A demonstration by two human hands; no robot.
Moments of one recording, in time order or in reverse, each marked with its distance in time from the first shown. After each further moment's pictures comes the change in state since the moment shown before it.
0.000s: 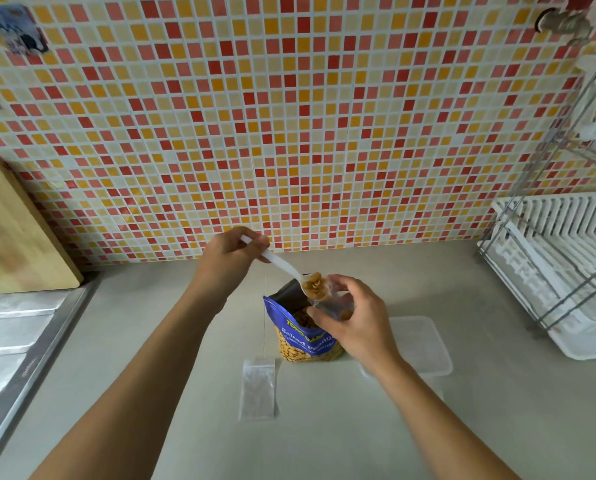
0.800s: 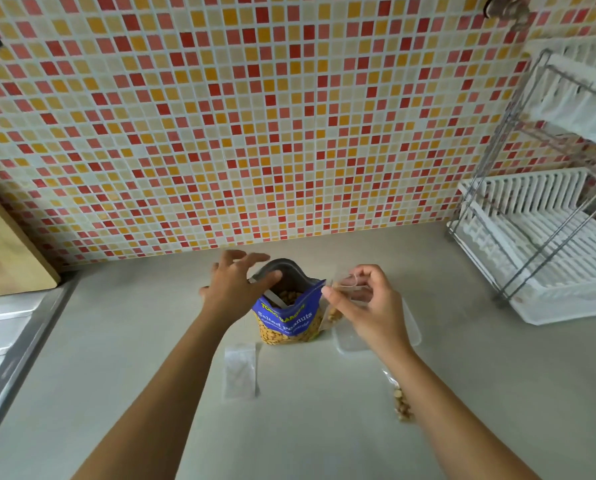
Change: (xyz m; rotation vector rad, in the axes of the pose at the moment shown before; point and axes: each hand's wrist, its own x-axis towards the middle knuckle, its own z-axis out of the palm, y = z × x) left_hand -0.006 -0.055 0.046 0.646 -0.090 0.015; right_hand -0.024 0.008 -0.049 0.276 0.141 0.180
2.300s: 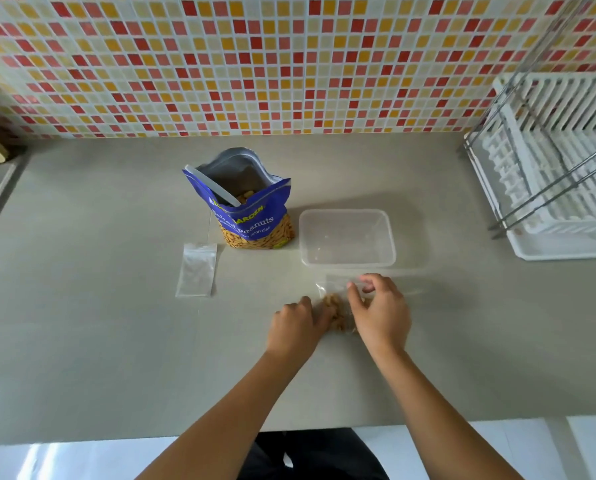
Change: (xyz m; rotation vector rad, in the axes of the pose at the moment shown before) left_hand -0.141 0.047 0.214 0.012 -0.270 -0.150; right_hand -0.068 0.147 -0.069 -0.761 0.061 0.217
